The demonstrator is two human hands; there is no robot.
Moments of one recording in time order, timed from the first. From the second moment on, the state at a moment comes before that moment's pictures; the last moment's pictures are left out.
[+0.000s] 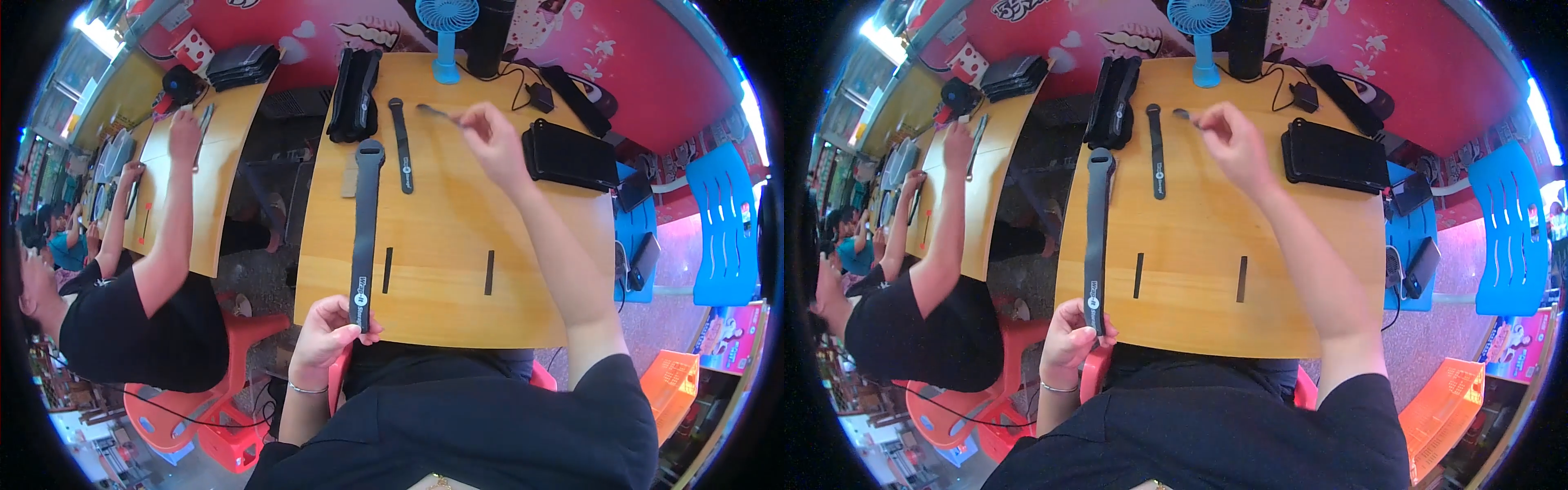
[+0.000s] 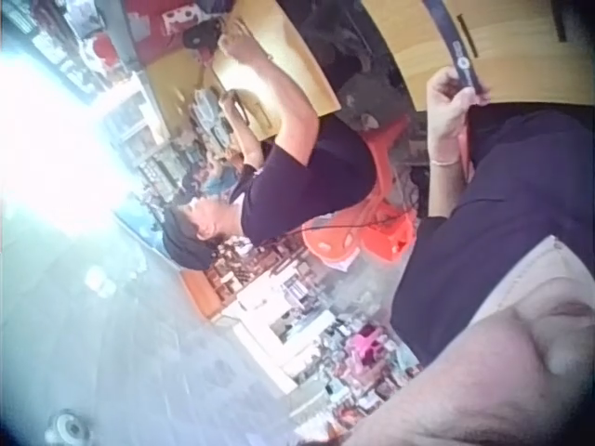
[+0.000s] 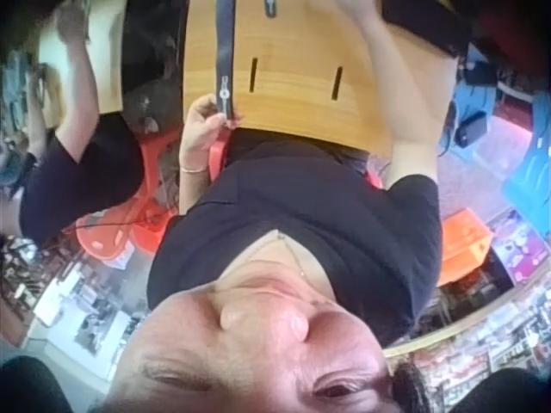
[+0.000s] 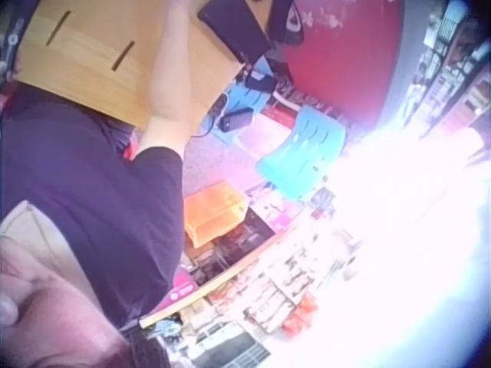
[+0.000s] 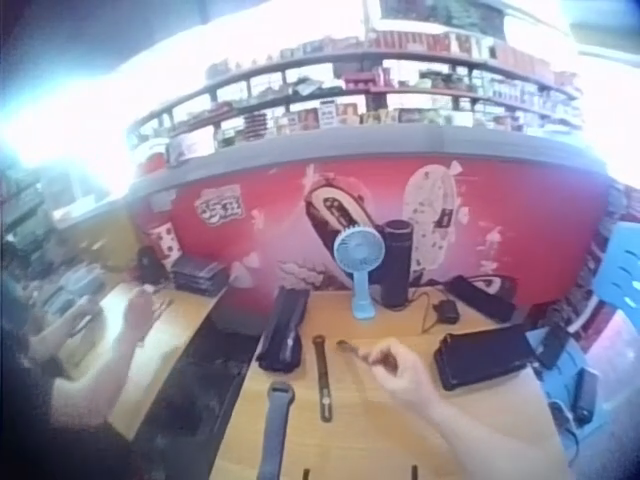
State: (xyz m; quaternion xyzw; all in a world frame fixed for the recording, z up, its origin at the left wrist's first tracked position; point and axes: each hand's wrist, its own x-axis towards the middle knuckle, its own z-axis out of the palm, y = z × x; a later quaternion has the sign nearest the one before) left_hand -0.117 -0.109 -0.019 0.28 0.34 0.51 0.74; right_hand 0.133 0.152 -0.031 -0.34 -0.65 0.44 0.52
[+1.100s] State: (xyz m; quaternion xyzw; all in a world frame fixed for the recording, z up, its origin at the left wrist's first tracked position) left_hand -0.089 -0.099 -0.013 0.27 0.36 0.51 0.73; right_hand 0.267 0.138 -0.072 -0.68 -0.70 -0.13 0.16
